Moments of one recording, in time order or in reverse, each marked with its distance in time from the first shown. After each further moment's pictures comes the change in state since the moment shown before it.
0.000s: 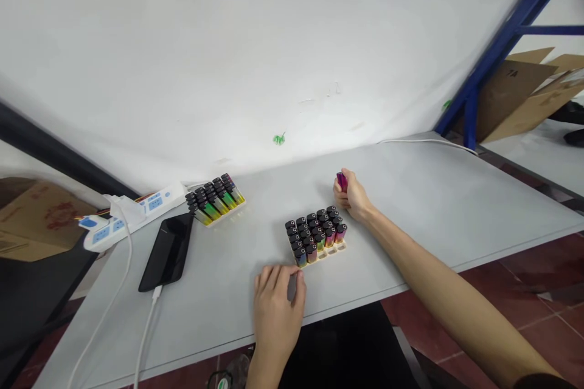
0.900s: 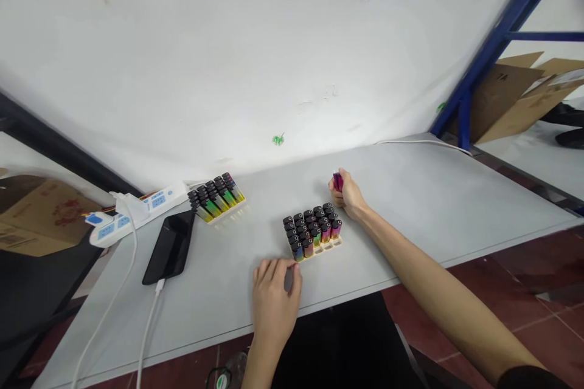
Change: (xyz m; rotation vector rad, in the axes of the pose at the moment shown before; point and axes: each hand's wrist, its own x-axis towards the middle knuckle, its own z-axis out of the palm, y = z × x) left_hand 0.001 0.000 0.001 0.008 -0.006 -0.028; right_hand 0.000 0.006 0.001 -0.053 0.055 -0.040
